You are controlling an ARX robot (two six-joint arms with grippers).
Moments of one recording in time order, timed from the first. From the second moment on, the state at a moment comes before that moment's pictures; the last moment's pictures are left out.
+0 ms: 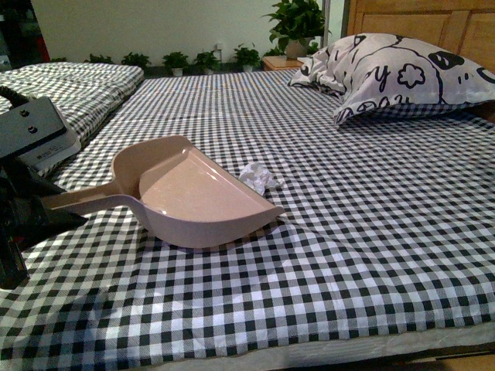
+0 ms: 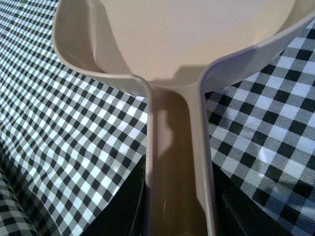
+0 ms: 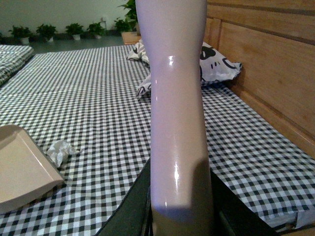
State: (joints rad) left arm 0.02 1.72 0.94 0.12 0.46 0.95; right arm 0.38 0.55 0.51 0.02 0.55 0.06
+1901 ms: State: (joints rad) left arm 0.03 1.79 0.98 0.04 0.47 0.95; right arm 0.09 1.07 0.75 -0.24 0.24 0.15
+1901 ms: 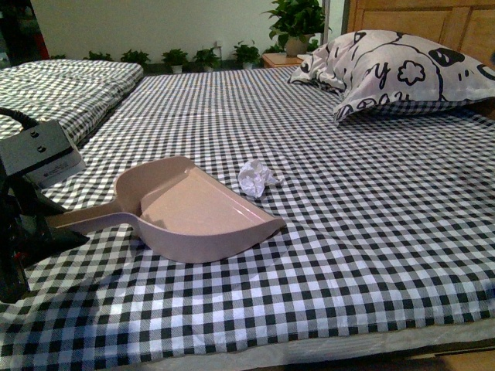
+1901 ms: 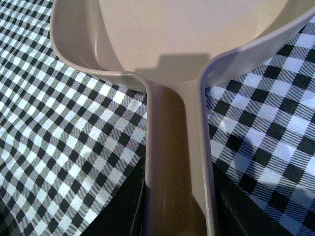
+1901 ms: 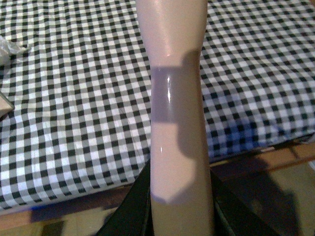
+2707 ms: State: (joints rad) left arm 0.03 1.79 0.98 0.04 0.47 0.95; right arm 0.17 1.73 1.09 -0.05 0.10 0.02
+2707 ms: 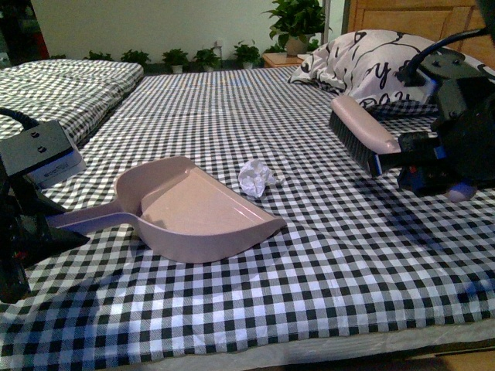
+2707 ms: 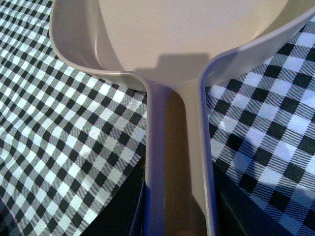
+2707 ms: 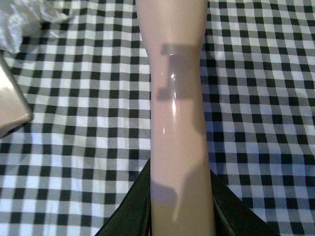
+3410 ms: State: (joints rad) left arm 0.03 1.79 0.98 0.04 0.47 0.95; right arm 0.25 1.97 1.27 -0.09 0.21 -0.05
